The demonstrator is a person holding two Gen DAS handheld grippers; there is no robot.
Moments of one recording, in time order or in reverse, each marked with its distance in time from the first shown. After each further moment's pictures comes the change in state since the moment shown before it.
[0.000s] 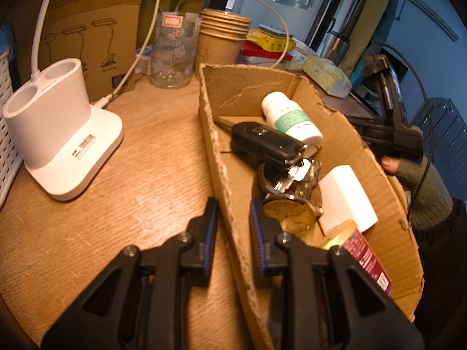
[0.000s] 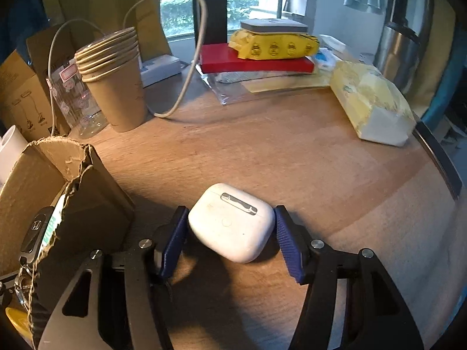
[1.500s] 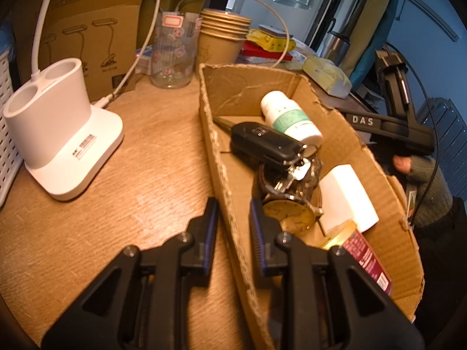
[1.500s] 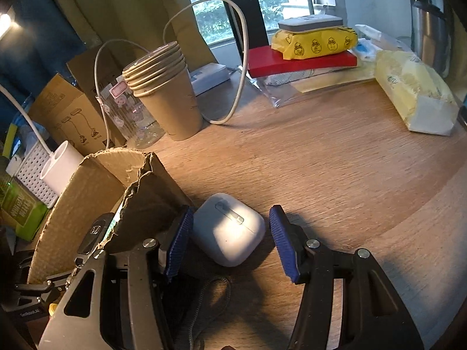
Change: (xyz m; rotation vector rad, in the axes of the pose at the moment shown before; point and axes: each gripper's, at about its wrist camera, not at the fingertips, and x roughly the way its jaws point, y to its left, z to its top) left arm -0.002 0.002 0.000 0.001 0.000 0.000; right arm -0.004 0.003 0.000 0.053 -0.009 0.315
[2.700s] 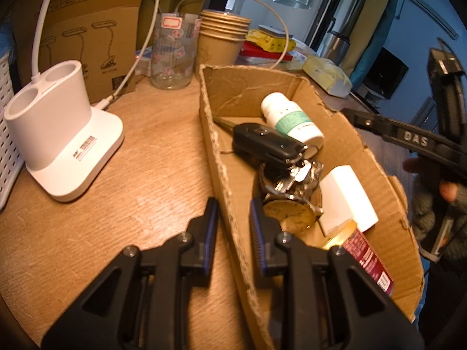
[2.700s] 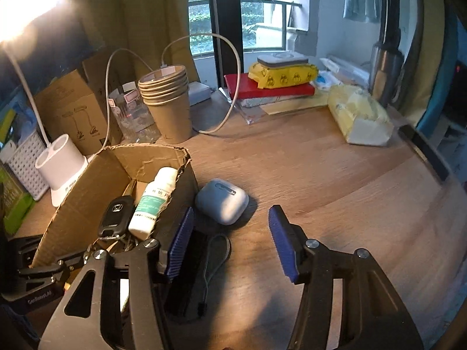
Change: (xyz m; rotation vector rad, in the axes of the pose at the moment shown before) left arm -0.001 0.000 0.000 0.004 -0.002 0.004; right arm -0.065 0.040 -0.021 -0.034 -0.073 -0.224
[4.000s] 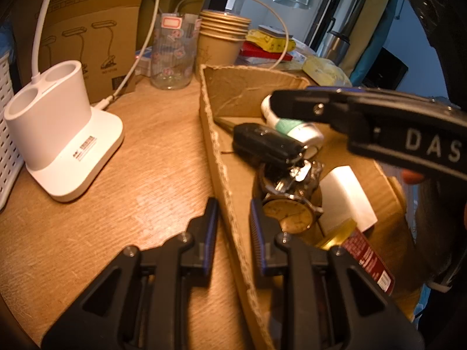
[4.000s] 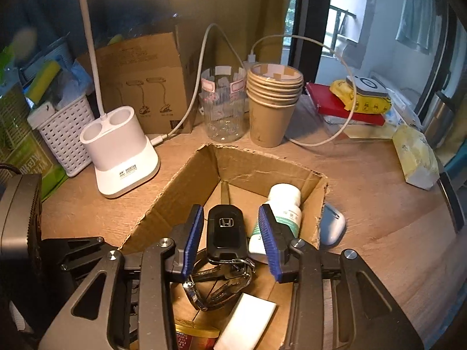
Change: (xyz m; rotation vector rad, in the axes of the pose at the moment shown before) left arm 0.000 0.000 0.000 0.001 0.000 0.001; right arm 0.001 0.120 0.022 -0.205 0.060 0.074
